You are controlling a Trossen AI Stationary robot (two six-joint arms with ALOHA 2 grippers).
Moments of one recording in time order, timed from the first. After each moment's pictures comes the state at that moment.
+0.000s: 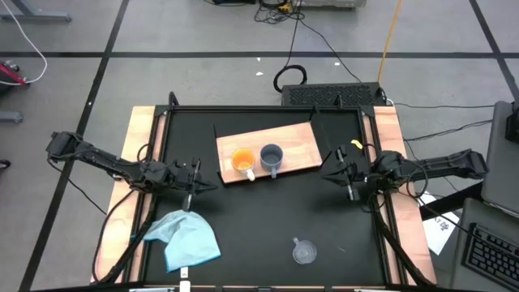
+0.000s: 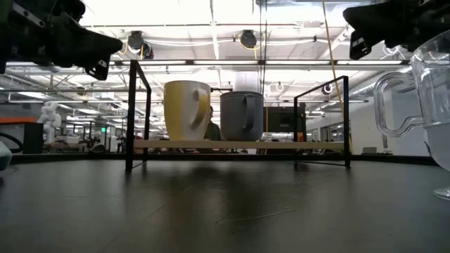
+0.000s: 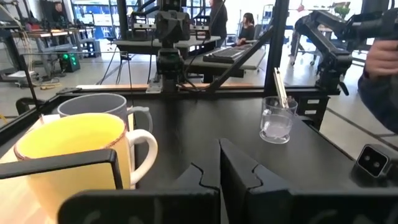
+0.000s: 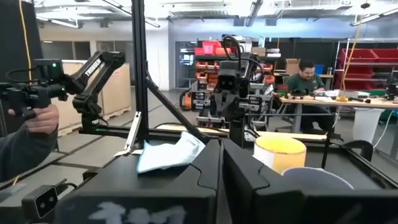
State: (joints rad) left arm -0.24 0.75 0.09 0.63 -0.10 -0.03; right arm 0.05 0.45 0.11 0.48 -0.12 0.01
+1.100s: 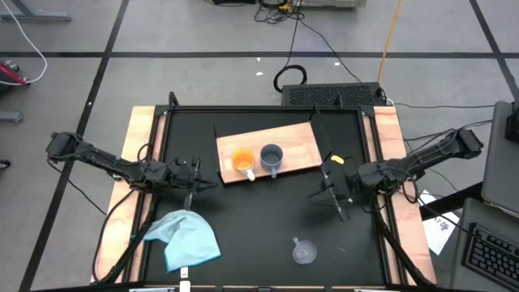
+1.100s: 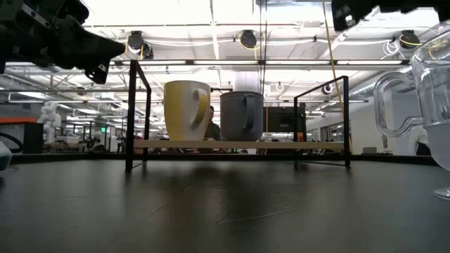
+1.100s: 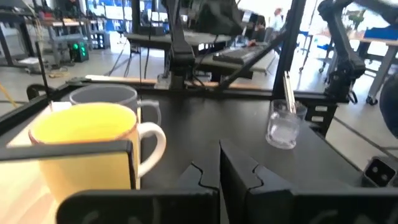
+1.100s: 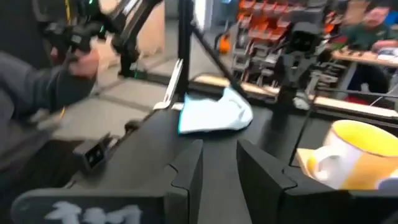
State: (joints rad) left arm -0.23 0.75 0.09 0.62 -0.13 -0.09; right arm 0.33 0.87 0.45 0.26 0.00 -0.06
